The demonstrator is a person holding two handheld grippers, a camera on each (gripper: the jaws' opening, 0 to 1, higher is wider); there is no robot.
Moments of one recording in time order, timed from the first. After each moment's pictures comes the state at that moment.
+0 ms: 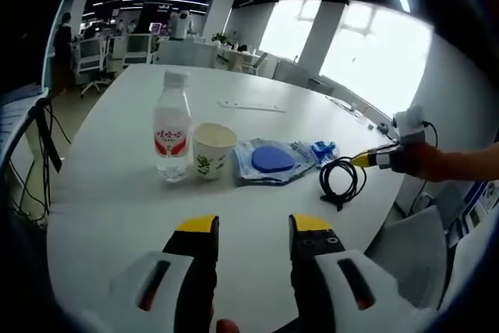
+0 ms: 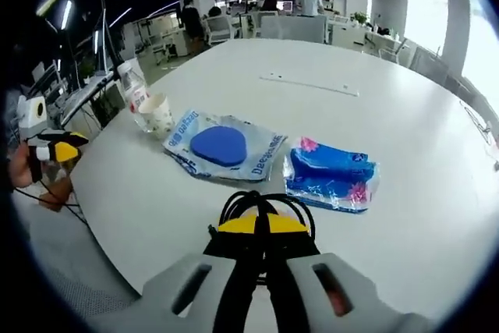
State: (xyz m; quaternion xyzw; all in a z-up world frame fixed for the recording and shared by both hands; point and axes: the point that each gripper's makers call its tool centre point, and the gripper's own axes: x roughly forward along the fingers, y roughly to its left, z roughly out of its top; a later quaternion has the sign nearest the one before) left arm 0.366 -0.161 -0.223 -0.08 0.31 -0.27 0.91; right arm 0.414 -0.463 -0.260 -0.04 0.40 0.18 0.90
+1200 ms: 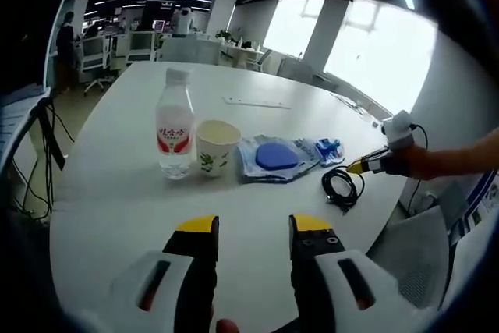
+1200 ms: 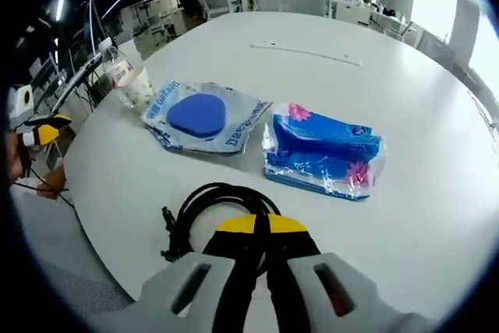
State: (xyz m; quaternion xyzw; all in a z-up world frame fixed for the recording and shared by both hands) left arm 0.367 -0.160 -0.227 -0.08 0.32 -0.25 0.91; right arm 0.422 -0.484 -0.304 -0.05 0.45 0.19 0.87
